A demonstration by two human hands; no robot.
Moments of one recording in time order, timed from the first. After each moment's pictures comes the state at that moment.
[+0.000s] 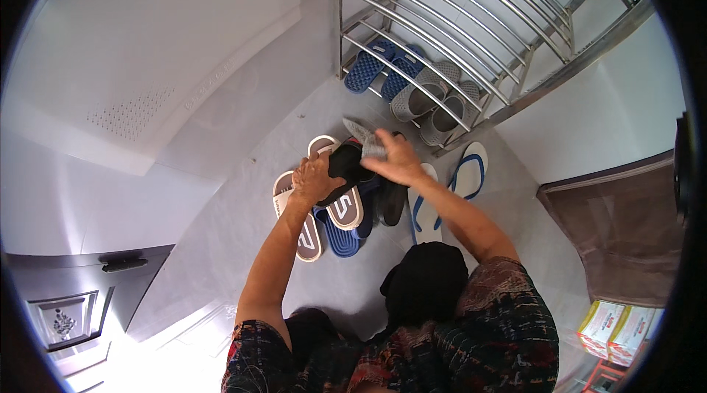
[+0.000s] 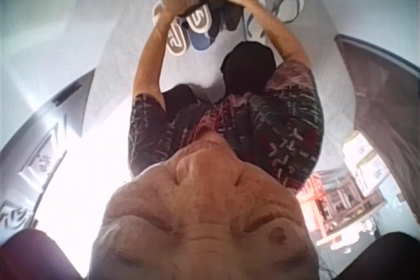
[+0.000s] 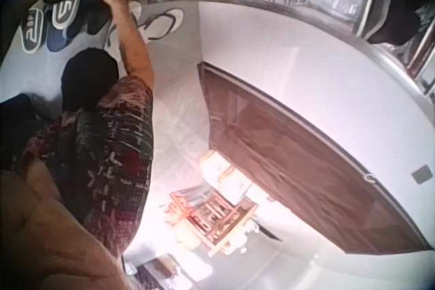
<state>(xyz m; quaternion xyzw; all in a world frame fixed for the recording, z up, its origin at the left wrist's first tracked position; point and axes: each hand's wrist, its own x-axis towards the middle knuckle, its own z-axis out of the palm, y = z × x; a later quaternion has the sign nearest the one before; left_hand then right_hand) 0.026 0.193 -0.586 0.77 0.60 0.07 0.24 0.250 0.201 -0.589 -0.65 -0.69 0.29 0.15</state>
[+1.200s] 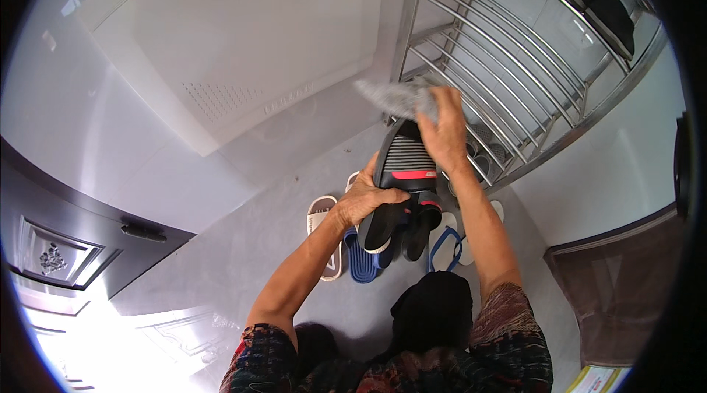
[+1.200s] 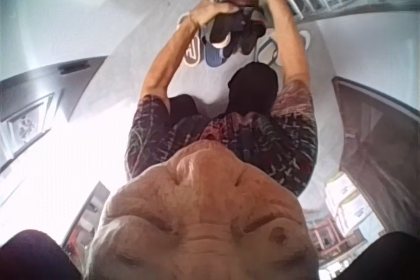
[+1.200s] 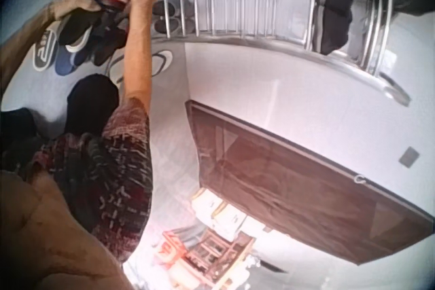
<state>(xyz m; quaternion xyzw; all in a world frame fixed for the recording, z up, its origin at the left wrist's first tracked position) 0.040 0.170 -0.456 0.42 0.31 0.46 0.72 0.203 0.249 -0.400 -0.47 -0.74 0.03 0.47</state>
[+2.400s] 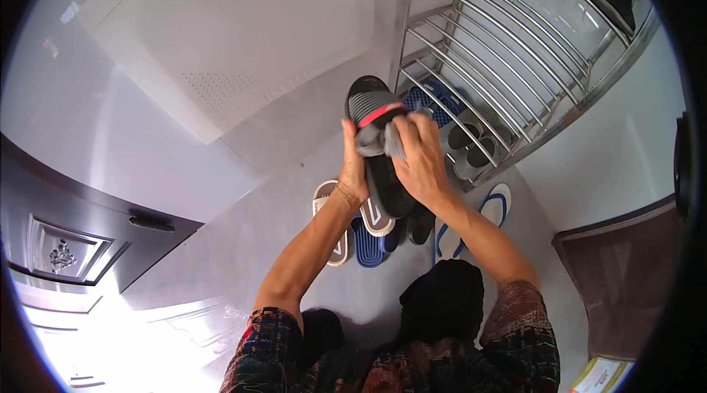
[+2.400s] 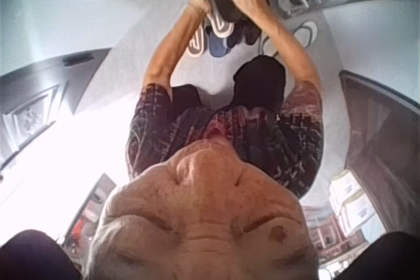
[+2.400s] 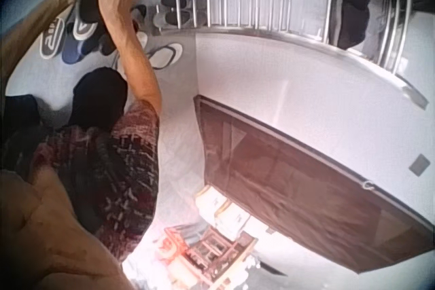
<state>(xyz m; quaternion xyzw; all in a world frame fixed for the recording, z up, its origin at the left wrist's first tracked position) 0.045 0.182 -0.465 0.14 0.27 0.54 0.78 0.174 0.177 -0.429 -0.43 -0.80 0.01 0.41</state>
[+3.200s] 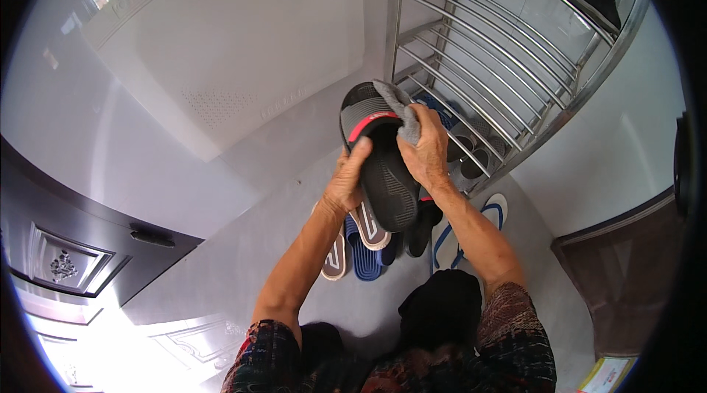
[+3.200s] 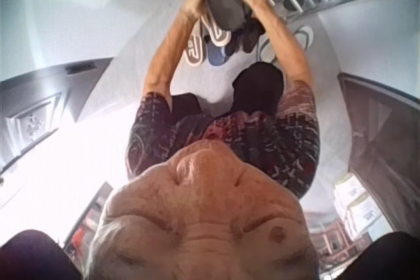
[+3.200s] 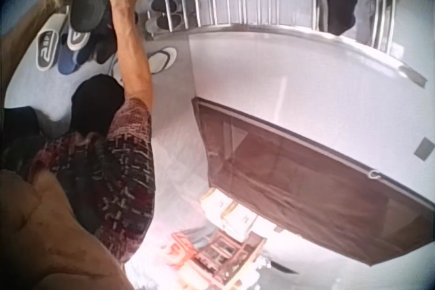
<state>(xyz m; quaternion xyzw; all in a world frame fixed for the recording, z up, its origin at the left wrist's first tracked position) 0.036 0.182 -0.457 0.24 0.28 0.58 0.73 0.182 0.214 -0.420 -0.50 -0.69 0.09 0.52</state>
